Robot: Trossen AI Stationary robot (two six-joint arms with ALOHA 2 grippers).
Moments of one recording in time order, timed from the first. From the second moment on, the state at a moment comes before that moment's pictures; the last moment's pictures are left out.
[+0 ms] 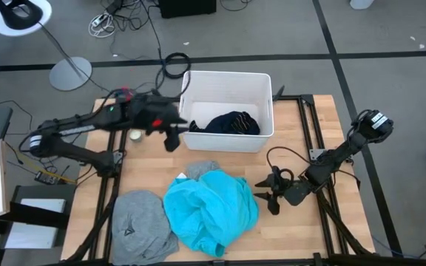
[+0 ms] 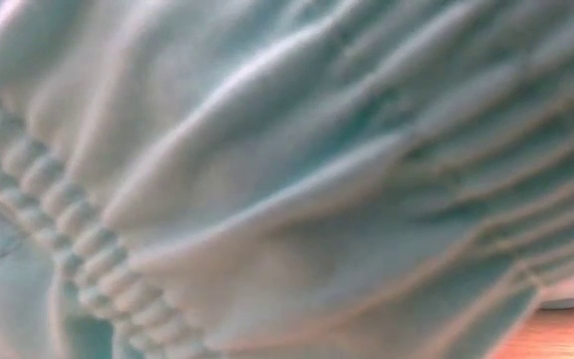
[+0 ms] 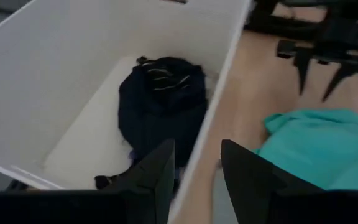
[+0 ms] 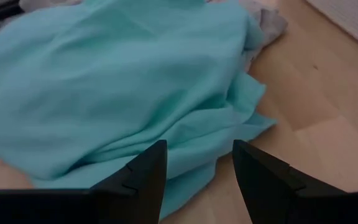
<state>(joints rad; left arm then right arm) 0.20 1.15 1.19 -0.64 -0.06 -0.07 0.67 1.31 0.36 0.28 0.63 0.72</state>
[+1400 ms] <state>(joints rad) -0.27 0.73 0.63 -0.37 -0.39 -0.49 0.33 1.47 0.77 0.08 0.32 0.18</state>
